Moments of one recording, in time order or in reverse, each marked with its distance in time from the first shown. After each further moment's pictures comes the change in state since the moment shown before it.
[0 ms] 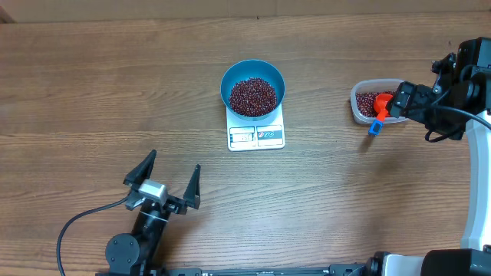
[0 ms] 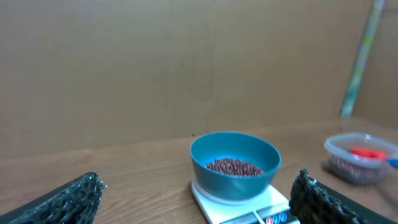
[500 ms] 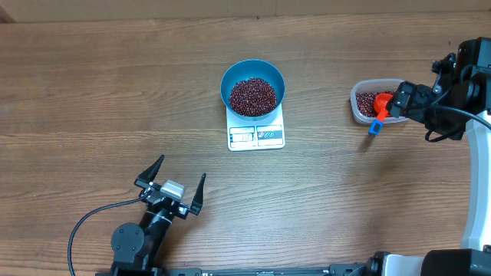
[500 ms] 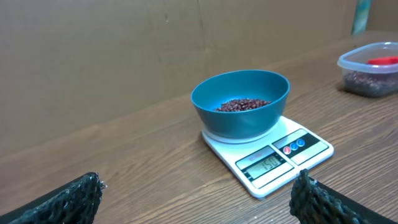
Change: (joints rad) left arm 0.003 -0.003 -0.006 -0.196 0.026 0.272; right arm 0.000 0.000 0.000 0.000 0.000 0.000
